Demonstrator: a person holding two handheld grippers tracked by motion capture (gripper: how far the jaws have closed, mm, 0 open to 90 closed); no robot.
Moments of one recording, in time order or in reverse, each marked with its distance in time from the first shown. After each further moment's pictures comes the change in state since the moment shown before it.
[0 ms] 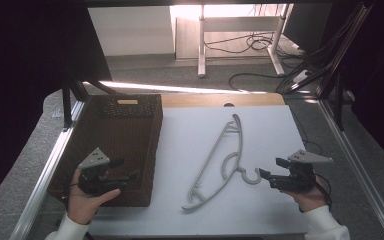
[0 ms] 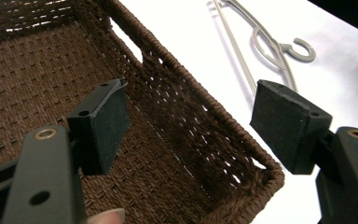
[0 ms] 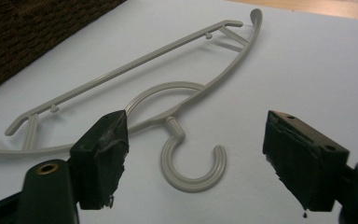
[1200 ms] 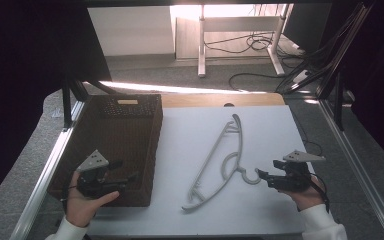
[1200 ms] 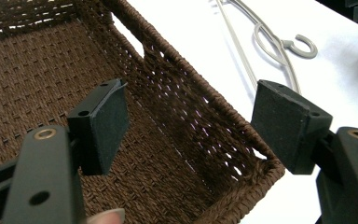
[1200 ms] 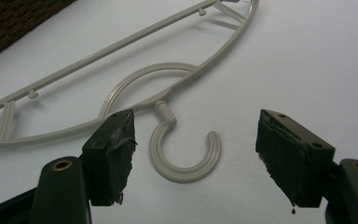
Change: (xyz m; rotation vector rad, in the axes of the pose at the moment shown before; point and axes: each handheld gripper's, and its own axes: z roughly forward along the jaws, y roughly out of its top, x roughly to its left) left arm -0.002 -0.004 -0.003 0.002 0.003 0.009; right arm -0.003 -0.006 0.014 0.065 -0.026 0.006
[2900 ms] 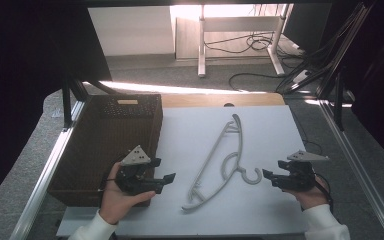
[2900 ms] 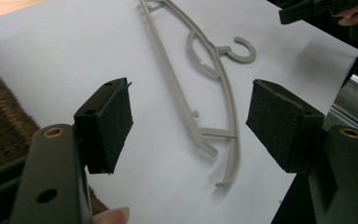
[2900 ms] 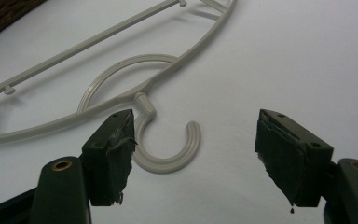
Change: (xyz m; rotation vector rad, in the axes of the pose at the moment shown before) left arm -0.069 0.046 0.046 0.062 -0.149 0.099; right arm -0.012 -0.005 -0.002 0.013 -0.036 0.019
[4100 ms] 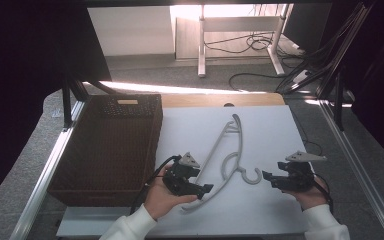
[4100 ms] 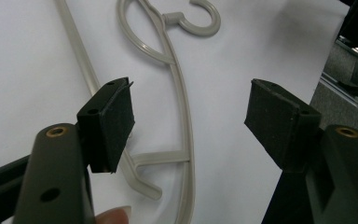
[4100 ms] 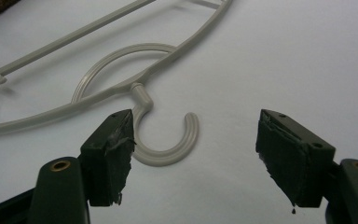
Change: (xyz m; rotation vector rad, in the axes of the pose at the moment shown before) left arm -0.040 0.022 0.099 0.194 -0.126 0.047; right arm -0.001 -0.003 0.005 0.032 -0.005 -0.012
